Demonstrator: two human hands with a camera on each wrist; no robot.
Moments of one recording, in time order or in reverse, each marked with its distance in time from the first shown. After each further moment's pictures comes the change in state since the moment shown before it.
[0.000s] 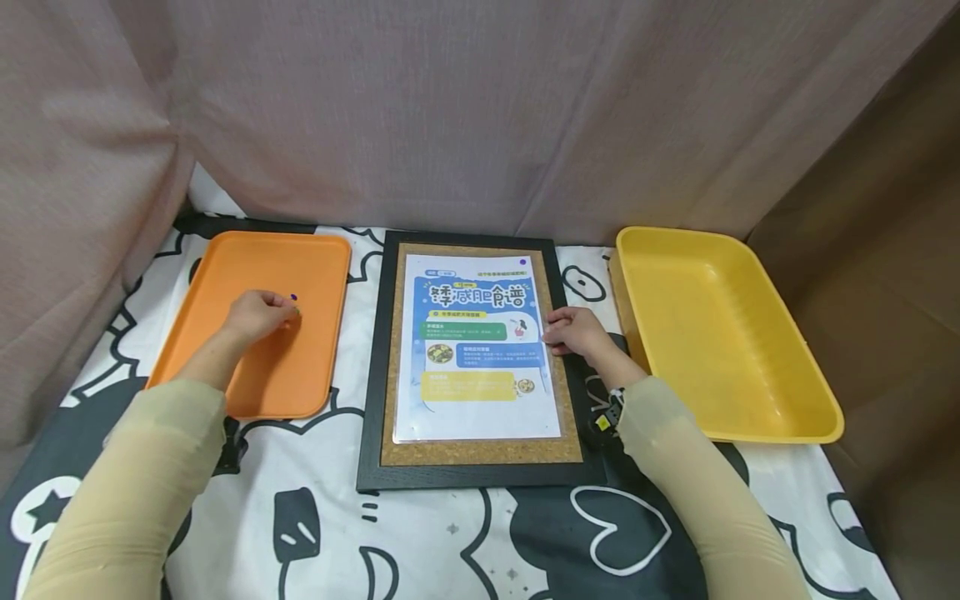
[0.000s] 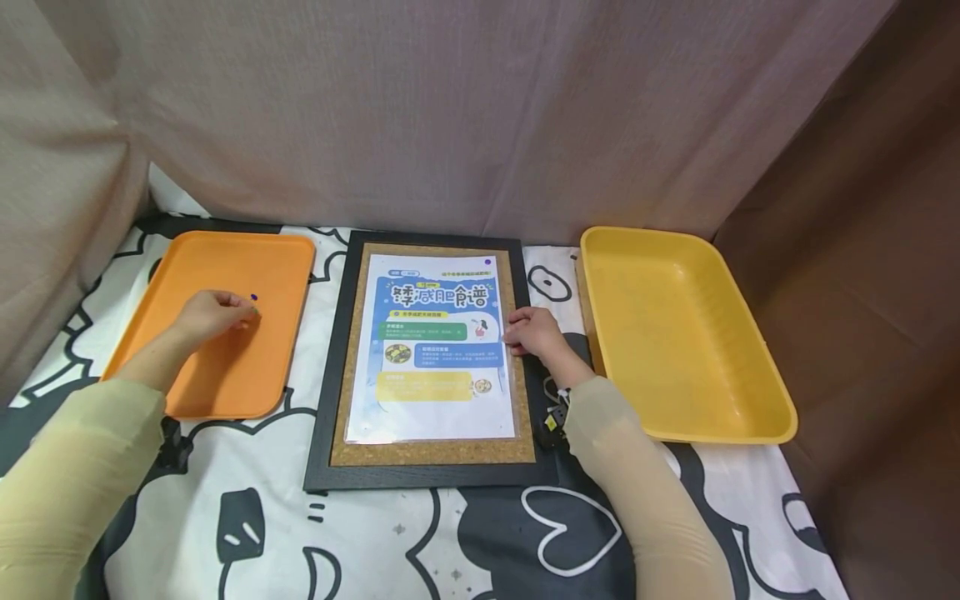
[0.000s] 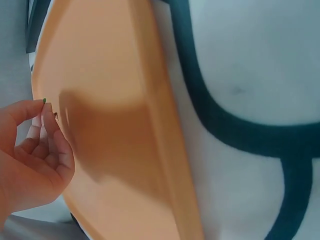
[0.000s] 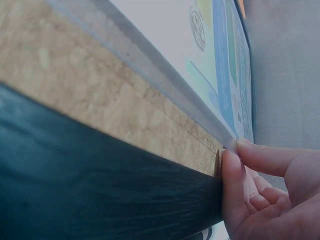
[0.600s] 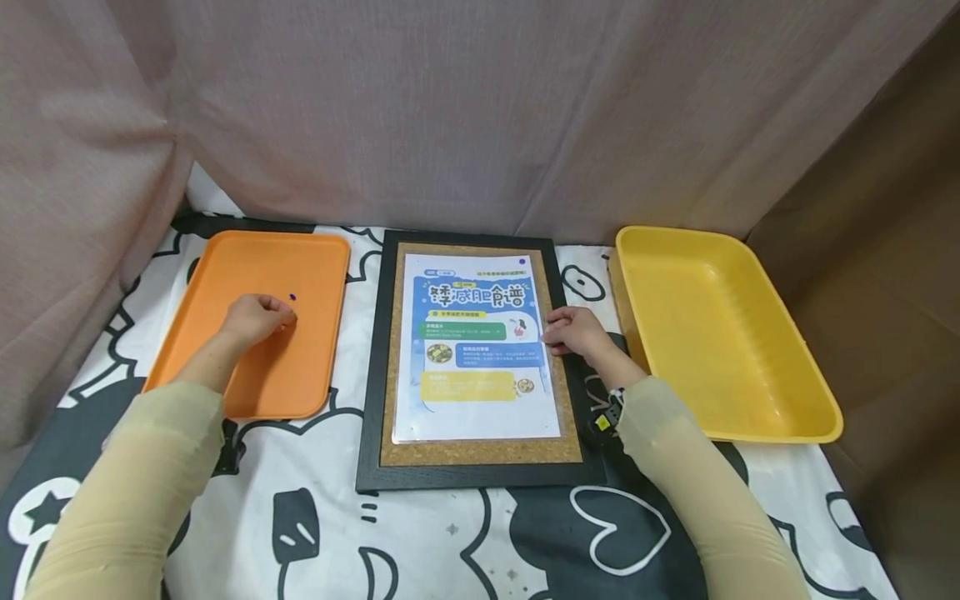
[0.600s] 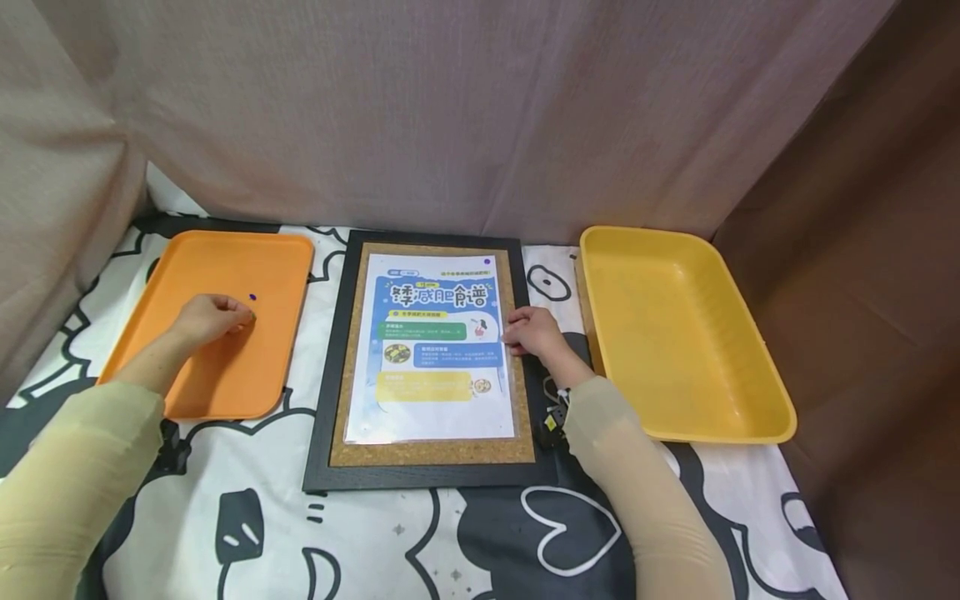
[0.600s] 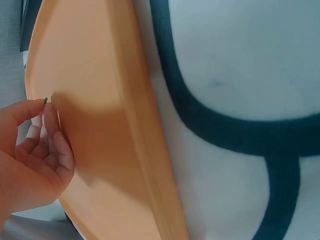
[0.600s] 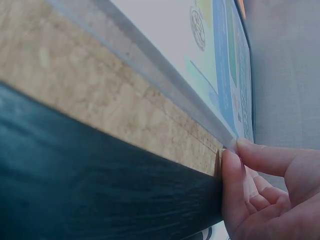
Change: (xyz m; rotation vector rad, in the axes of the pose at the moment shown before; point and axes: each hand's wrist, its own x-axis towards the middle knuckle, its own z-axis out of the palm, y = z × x) left_hand -0.005 -0.003 0.002 0.013 0.008 -0.058; right_hand 0.001 0.001 0.000 -0.006 -0.004 0.004
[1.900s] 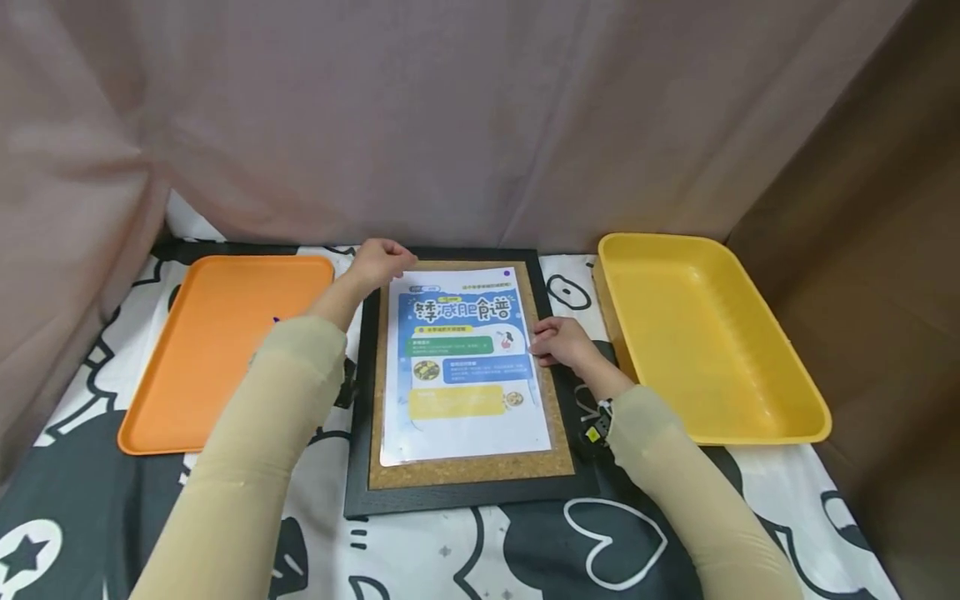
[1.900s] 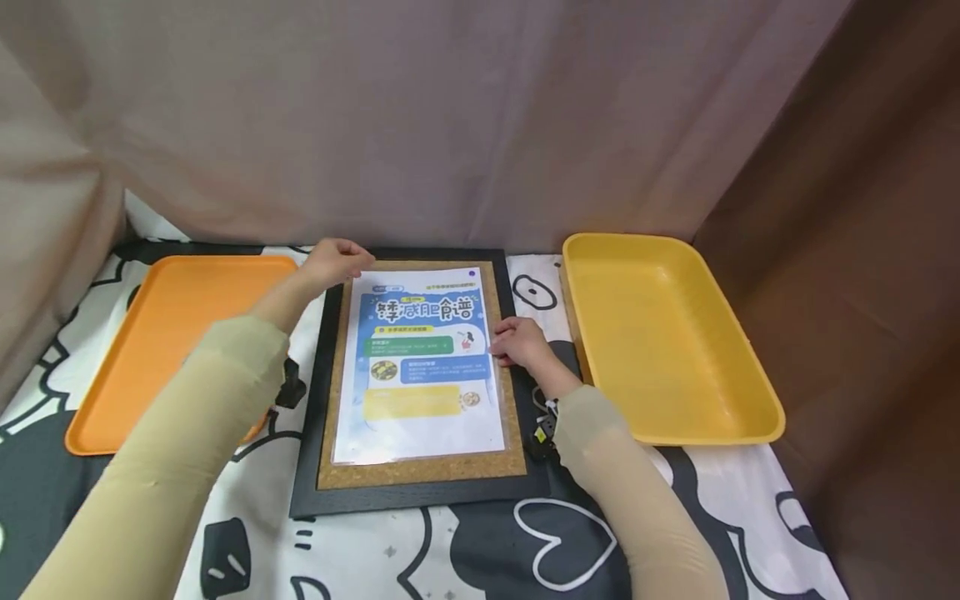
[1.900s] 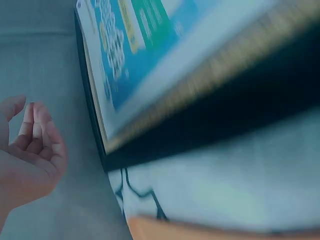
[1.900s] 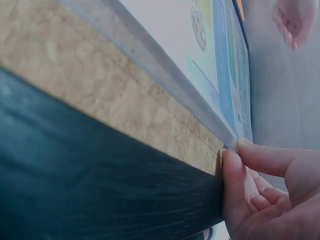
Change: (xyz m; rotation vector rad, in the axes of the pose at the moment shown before) left_hand 0.032 0.172 0.066 -0.157 -0.125 0.302; right_hand -0.009 -0.005 0.000 0.035 0.019 0.010
